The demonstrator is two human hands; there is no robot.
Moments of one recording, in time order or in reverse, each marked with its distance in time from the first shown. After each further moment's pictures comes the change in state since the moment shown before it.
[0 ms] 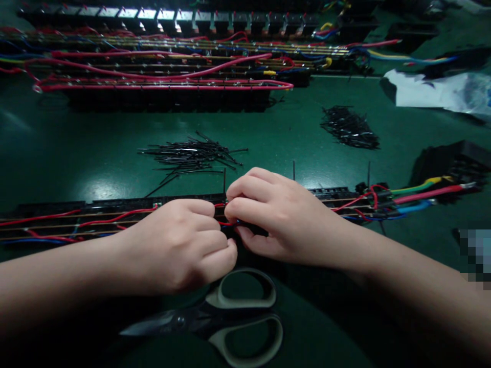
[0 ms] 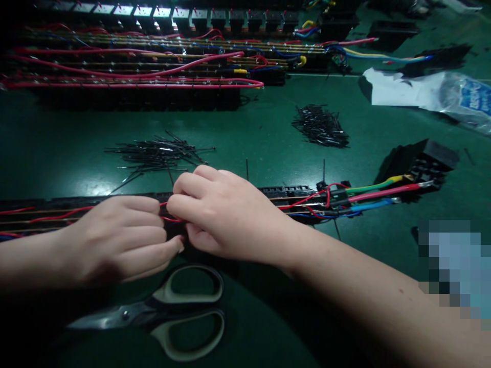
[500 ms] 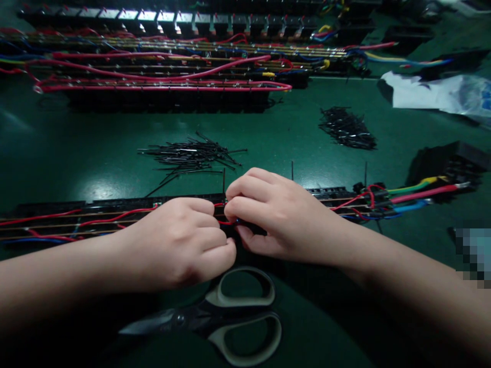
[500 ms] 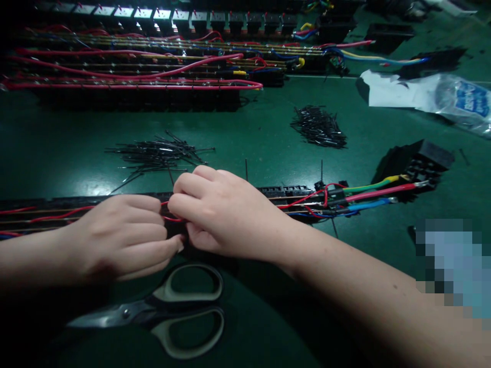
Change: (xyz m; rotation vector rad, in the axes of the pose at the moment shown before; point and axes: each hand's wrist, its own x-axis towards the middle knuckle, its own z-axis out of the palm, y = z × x) left_hand -0.003 -0.002 0.003 -0.046 0.017 -0.002; right_hand -0.001 0.000 0.002 -0.019 0.010 -0.016
